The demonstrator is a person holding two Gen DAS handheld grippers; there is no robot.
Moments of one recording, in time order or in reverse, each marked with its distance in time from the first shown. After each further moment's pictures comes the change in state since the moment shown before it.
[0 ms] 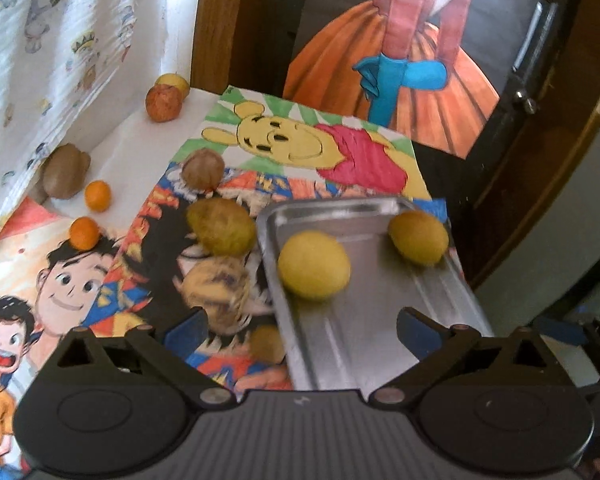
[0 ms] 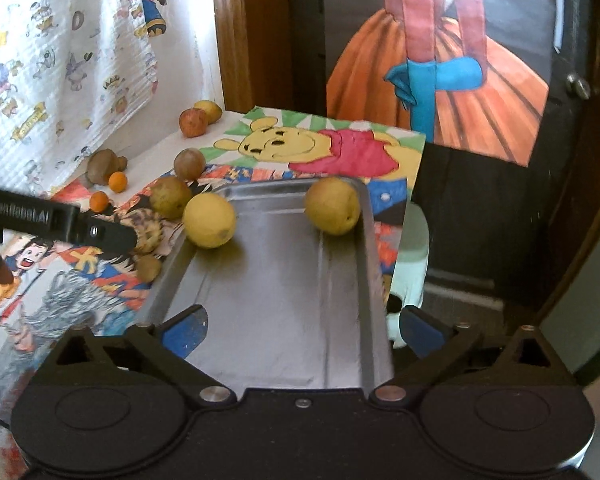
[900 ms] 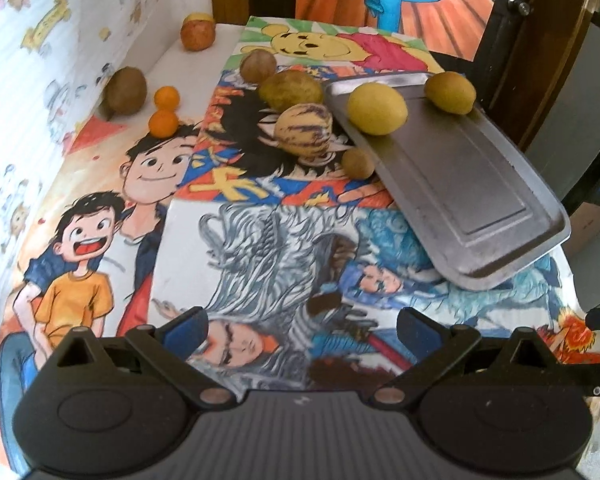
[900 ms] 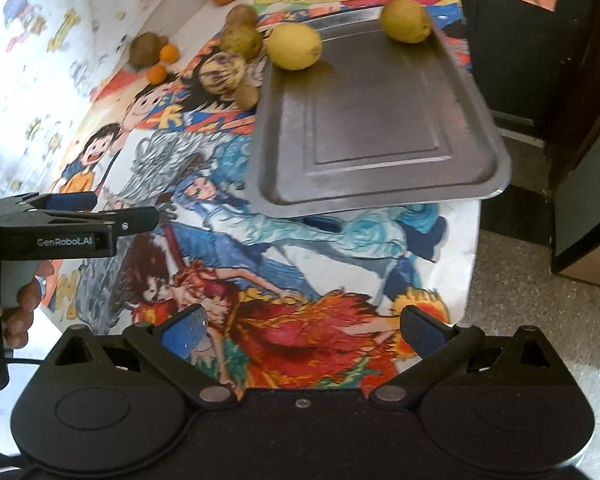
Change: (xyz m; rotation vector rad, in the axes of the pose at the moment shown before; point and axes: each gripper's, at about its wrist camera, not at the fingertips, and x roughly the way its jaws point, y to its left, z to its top) left arm -0.051 0.056 -0.090 0.152 0.179 0.089; right arm -0.033 0.078 -0.045 0.136 0.447 0.109
